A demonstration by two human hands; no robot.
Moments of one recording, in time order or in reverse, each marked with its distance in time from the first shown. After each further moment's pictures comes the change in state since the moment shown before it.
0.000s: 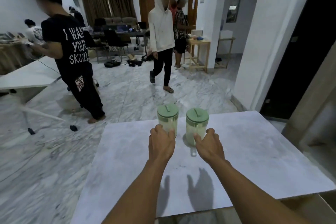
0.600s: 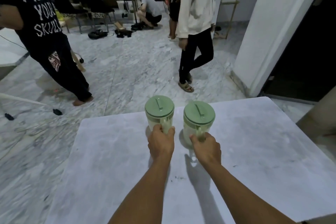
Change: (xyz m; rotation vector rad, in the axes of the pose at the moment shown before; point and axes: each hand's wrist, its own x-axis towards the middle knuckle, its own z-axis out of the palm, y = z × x) left_hand 0.118 -0.010 0.104 -0.189 0.047 -0.287; right_hand 0.114 0.027 0.064 0.152 -0.012 0.203
